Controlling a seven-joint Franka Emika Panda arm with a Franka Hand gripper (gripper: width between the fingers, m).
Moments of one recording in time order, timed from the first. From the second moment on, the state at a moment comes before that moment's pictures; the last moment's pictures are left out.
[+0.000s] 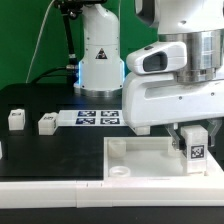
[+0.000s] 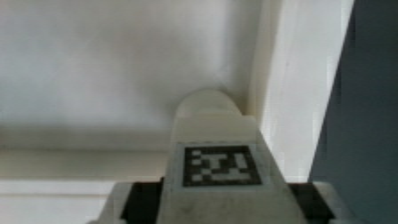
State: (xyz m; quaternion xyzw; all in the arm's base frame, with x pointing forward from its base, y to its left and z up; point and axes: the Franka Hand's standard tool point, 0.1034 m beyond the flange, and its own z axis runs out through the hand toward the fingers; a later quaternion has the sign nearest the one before) arm 0.633 0.118 0.067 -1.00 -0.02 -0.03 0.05
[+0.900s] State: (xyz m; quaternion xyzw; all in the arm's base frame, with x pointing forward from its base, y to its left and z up) arm 0.632 0.121 0.066 -0.89 0.46 -0.01 0.07
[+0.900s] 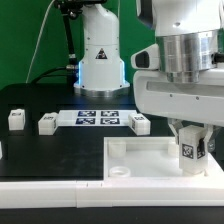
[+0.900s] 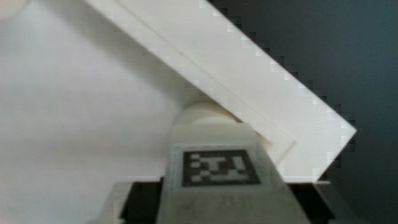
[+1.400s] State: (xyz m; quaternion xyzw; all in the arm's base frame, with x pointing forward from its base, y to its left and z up) arm 0.632 0.122 0.066 -0.78 0.62 0.01 0.08
